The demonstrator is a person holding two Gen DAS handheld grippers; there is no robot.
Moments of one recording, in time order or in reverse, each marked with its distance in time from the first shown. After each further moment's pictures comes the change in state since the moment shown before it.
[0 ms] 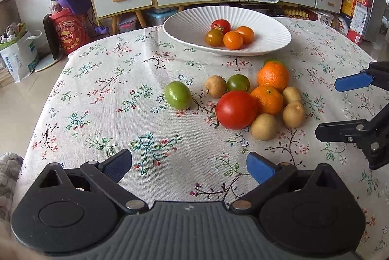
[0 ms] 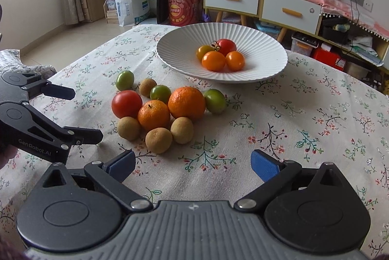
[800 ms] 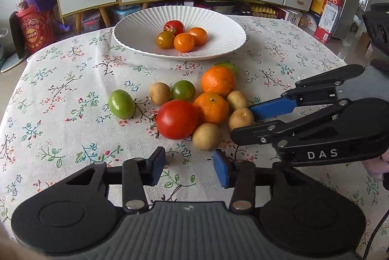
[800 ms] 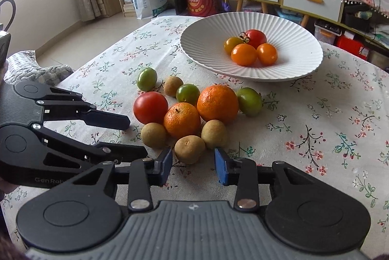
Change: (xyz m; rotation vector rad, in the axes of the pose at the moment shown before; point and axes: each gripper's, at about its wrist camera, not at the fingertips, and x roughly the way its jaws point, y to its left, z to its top) left arm -0.001 -0.027 0.015 0.023 0.019 -0.189; right arm 0.012 0.008 0.017 0.041 0.054 0.130
